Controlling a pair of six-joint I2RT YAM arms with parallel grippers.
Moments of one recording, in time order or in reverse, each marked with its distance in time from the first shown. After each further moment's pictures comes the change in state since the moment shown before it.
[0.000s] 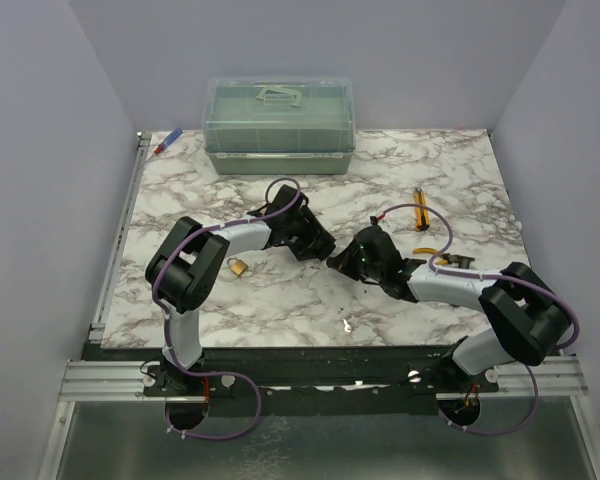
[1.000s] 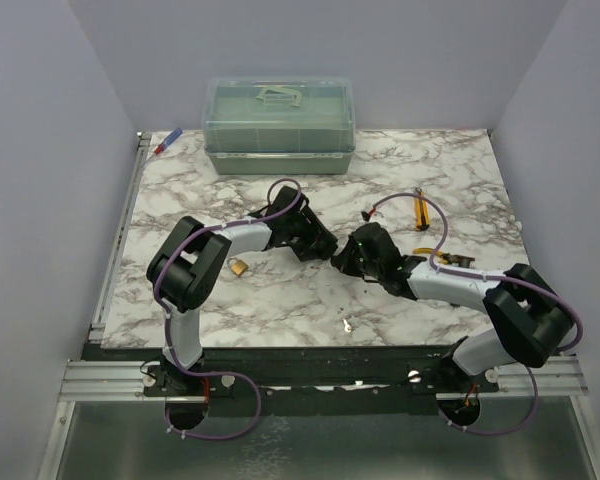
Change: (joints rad) left arm -0.004 0.008 -0.011 0.043 0.030 -0.005; right arm 0.007 -0.015 0.035 -0.055 0.040 -0.272
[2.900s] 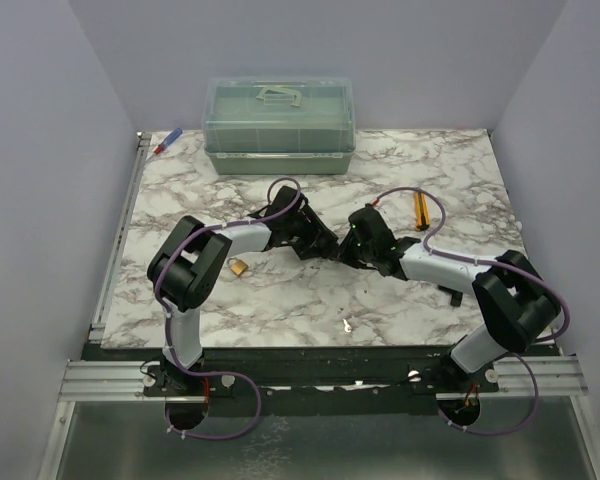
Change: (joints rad) left arm 0.005 0.008 -0.011 0.048 0.009 -0.004; right arm -0.056 0.099 0.168 -0.201 -0.049 0.202
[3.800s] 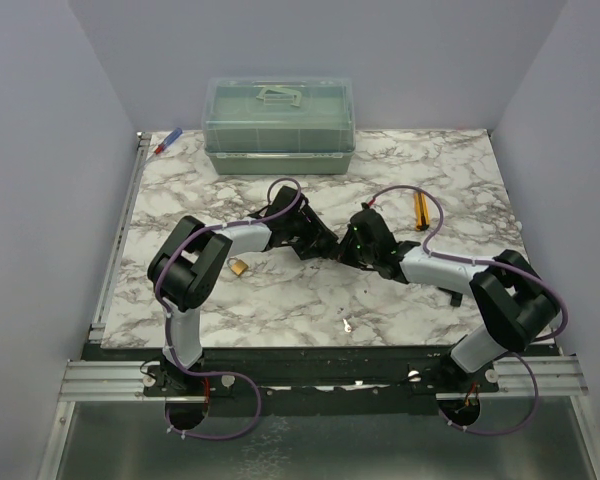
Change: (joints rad) left arm -0.003 0.000 0.000 0.001 -0.001 0.000; right arm -0.004 0.008 -0.043 0.114 0.000 -0.129
